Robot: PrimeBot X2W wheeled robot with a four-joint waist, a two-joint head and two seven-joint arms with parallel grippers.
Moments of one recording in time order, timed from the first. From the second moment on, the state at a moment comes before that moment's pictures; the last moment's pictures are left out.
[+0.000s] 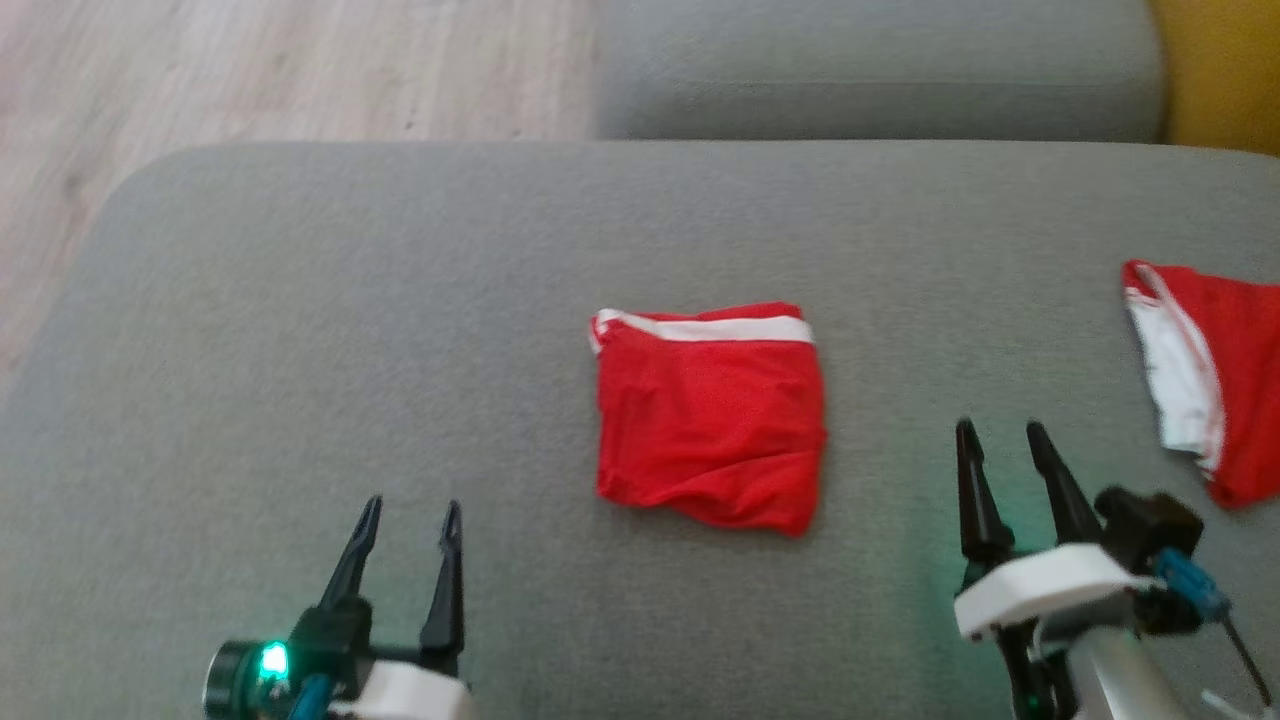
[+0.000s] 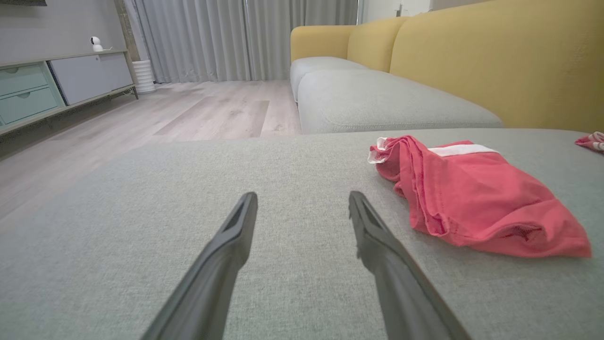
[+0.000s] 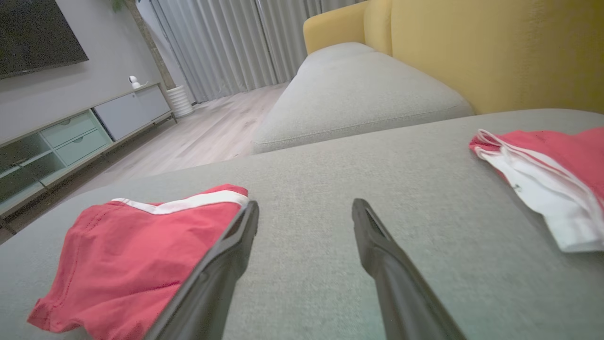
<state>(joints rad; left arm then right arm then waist) -0.02 0.05 -0.18 0.34 -0.08 -0.02 -0.26 -0.14 -0.05 0.05 0.50 0.25 0.13 -0.26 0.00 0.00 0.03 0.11</state>
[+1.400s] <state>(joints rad) -0.02 0.05 -0.27 0.37 -0.09 -0.04 -0.26 -0.48 -0.07 0.26 1.02 0.36 0.13 -0.27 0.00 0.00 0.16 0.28</state>
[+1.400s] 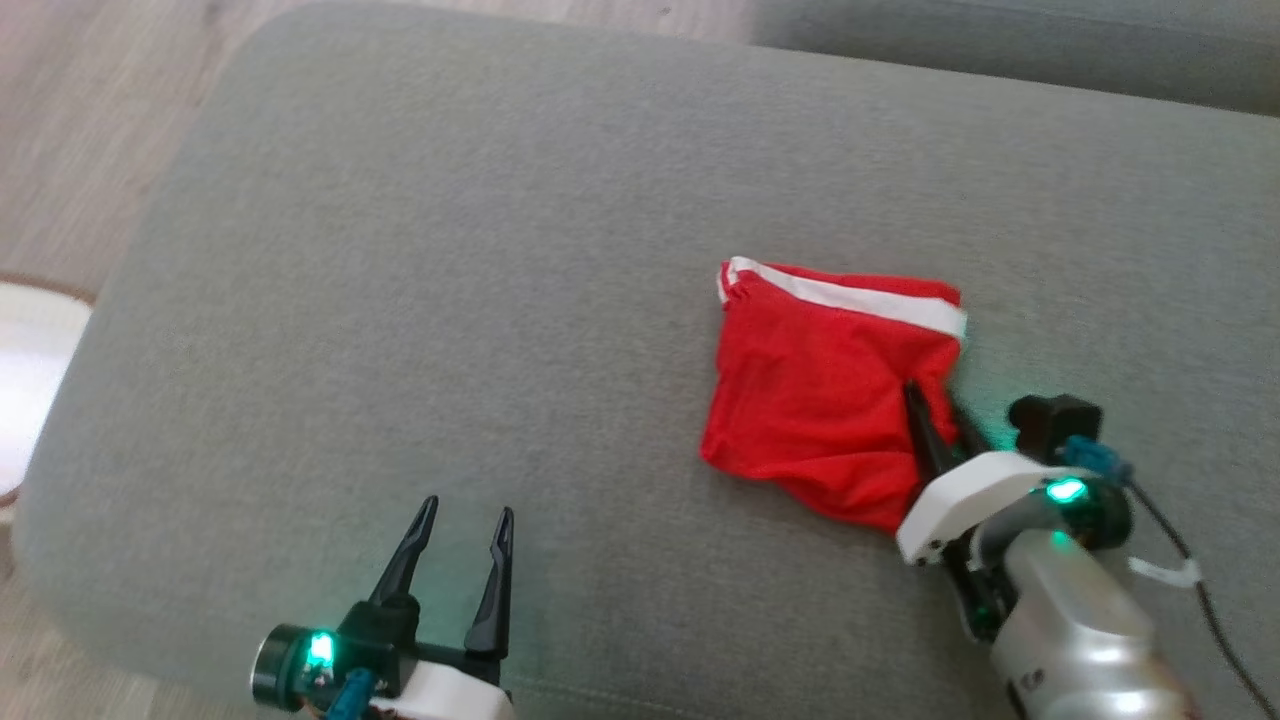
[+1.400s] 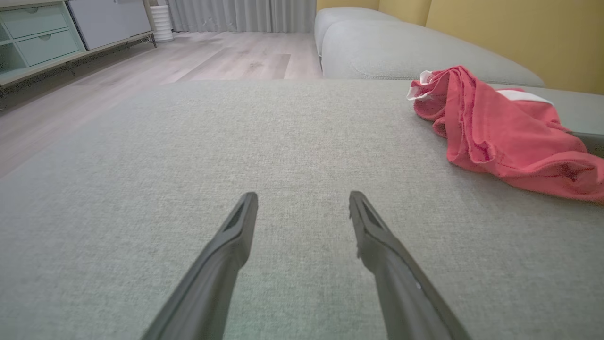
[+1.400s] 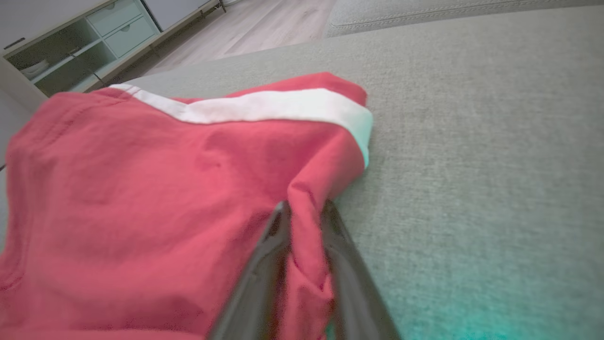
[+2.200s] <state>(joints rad) -0.14 0.05 -0.29 0.34 -0.06 -0.08 -0.26 -0.42 -0.06 0.31 0.82 0.37 0.13 -0.26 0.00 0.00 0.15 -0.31</state>
